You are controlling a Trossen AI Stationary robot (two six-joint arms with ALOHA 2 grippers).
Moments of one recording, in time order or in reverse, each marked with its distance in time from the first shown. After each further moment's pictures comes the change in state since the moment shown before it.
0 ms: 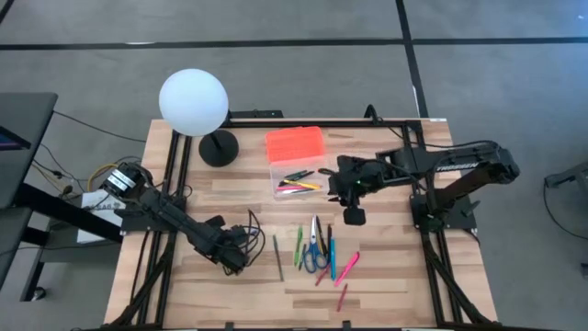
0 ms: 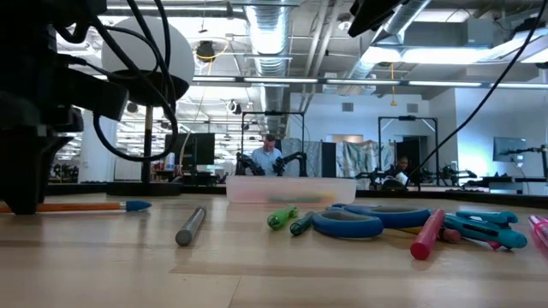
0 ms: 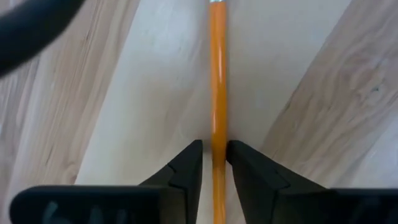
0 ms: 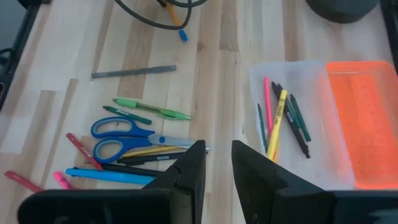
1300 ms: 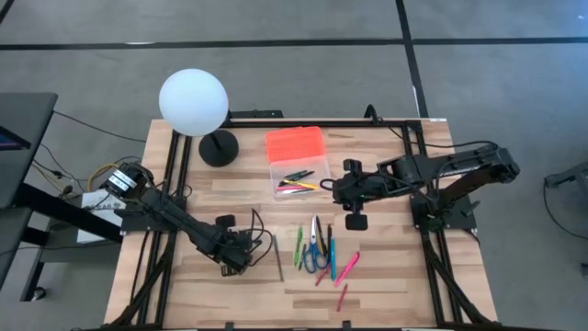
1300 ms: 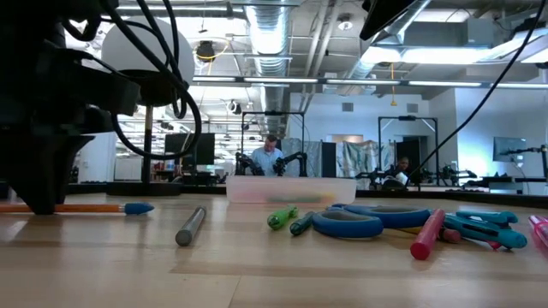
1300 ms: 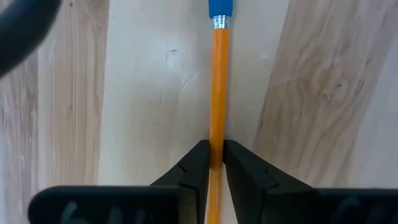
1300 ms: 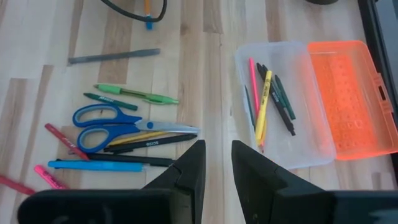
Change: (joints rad) left arm 0.013 0.004 0.010 0.044 -0.033 0.298; right arm 0.083 0.000 0.000 -0.070 0.146 0.088
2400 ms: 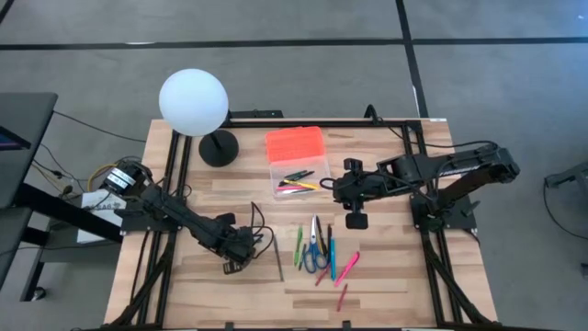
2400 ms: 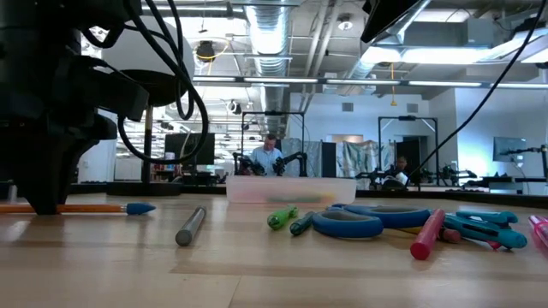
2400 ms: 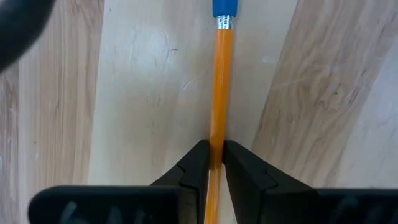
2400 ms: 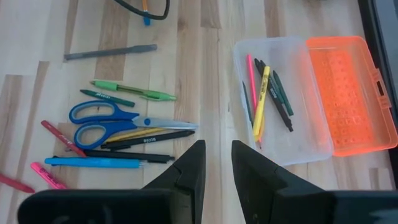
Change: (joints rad) left arm 0.037 -0.021 -0.007 0.043 0.120 -0.004; right arm -0.007 0.000 0.000 -0.014 -0.001 -0.004
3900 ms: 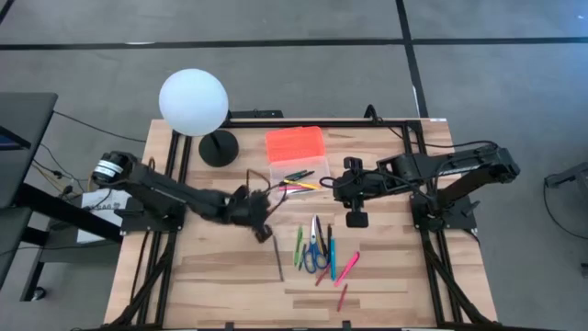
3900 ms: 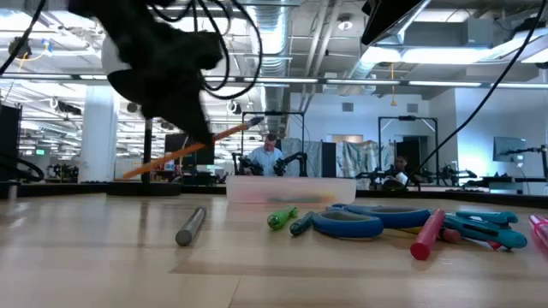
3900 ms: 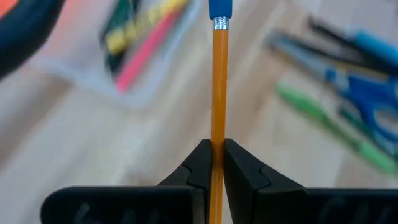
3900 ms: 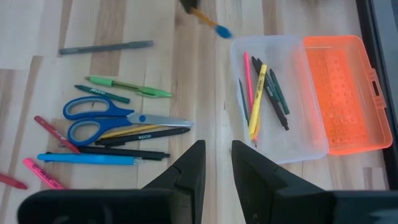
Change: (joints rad) left arm 0.277 -0.189 0.003 0.315 -0.288 0.056; right arm -0.013 0.000 0.000 -0.007 0.000 -0.025
